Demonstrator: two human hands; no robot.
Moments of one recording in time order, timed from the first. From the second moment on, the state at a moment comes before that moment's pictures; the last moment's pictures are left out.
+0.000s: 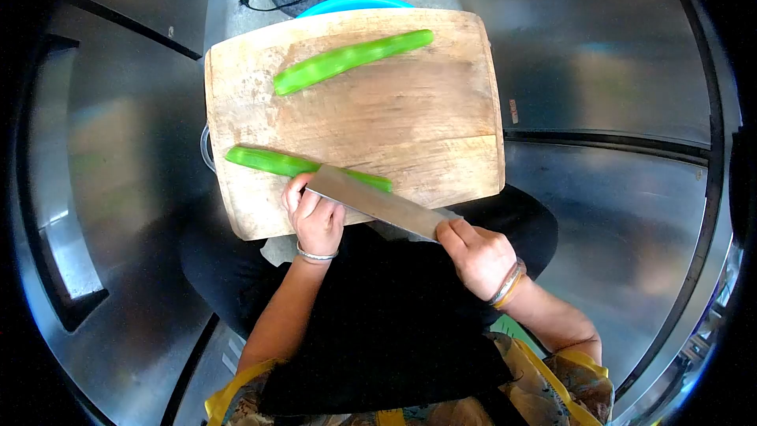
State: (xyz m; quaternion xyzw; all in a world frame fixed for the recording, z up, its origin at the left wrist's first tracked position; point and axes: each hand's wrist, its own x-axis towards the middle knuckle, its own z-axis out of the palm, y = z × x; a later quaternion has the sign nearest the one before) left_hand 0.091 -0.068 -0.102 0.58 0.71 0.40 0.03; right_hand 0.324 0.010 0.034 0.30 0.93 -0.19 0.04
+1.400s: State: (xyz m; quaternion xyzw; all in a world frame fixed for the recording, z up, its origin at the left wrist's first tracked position) left_hand 0.090 -0.060 -0.099 0.57 0.72 0.41 0.02; right_hand 0.323 0.021 0.034 0.29 0.93 -0.21 0.04
